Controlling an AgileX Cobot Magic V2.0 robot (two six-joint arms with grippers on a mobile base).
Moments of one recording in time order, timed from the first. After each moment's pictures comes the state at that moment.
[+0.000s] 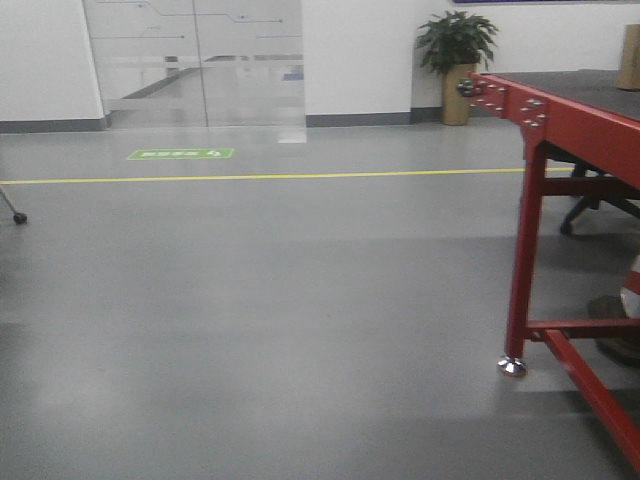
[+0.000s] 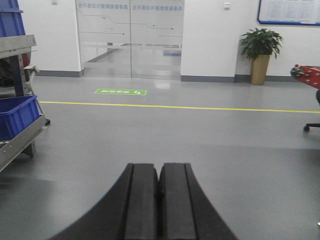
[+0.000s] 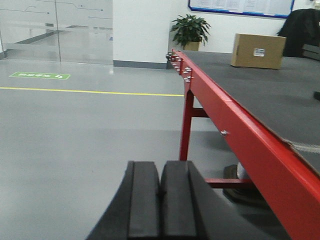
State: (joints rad) left arm 0.10 0.00 0.00 0.07 0.05 -0.06; right arm -0.03 0.00 0.00 0.04 0.10 -0.05
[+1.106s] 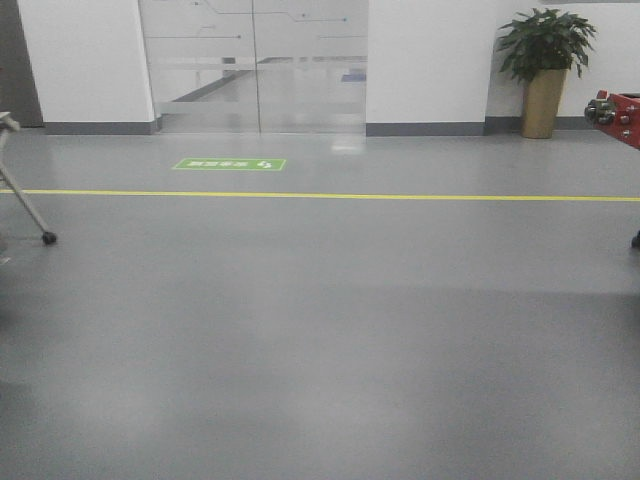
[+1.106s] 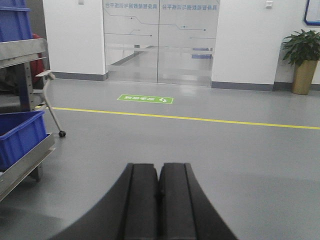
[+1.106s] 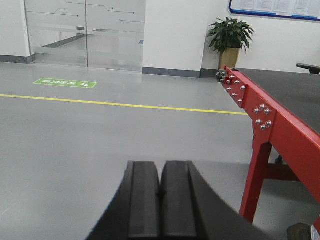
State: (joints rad) left arm 0.10 0.00 0.00 0.07 0.05 -0.06; right arm -0.03 0.00 0.00 0.04 0.10 -0.05
